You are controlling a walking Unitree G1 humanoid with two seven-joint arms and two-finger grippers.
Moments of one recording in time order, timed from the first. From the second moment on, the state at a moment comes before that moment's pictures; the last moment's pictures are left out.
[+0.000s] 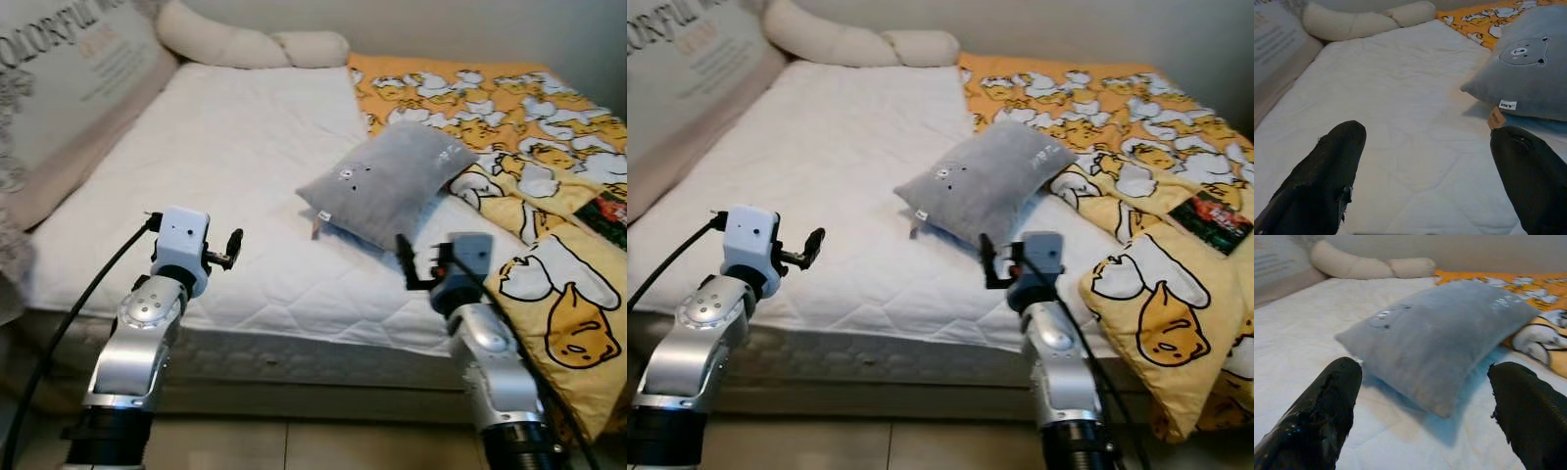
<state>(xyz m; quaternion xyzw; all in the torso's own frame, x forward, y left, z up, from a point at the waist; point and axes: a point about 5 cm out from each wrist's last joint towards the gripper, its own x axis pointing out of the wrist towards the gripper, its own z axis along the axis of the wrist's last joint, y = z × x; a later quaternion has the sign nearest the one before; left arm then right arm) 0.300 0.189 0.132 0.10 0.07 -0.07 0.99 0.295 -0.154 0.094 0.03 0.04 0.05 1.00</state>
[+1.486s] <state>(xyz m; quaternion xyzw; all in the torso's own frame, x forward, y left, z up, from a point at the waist) 0.304 0.188 0.129 0.09 0.07 -0.07 0.99 0.300 -0.150 0.089 -0.02 0.07 0.05 1.00</state>
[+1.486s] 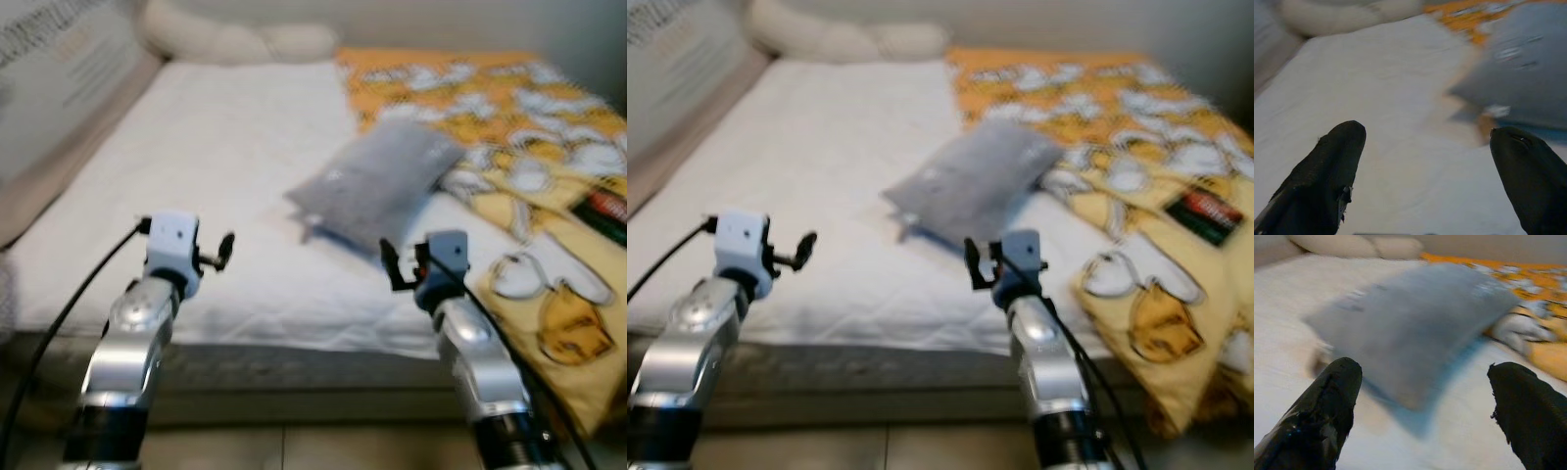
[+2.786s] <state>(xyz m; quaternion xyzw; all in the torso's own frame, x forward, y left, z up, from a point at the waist) 0.304 0.198 0.127 0.09 0.07 -0.05 0.99 0.301 -0.140 0.088 -0.02 0.07 0.08 0.99</state>
